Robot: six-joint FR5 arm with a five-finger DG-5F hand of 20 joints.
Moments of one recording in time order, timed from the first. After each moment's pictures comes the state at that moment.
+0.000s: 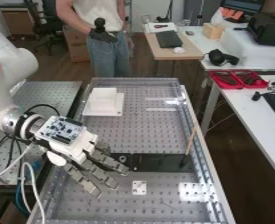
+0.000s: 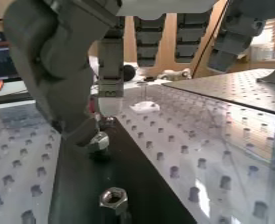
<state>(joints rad) 1.37 -1.88 -2.19 -2.40 -1.43 -0.67</state>
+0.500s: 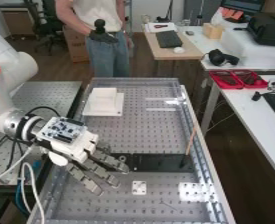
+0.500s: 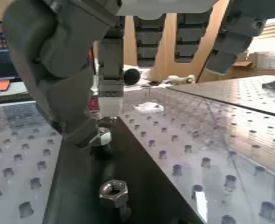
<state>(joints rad) 1.37 -1.90 -2.21 -2.34 -1.45 -0.70</state>
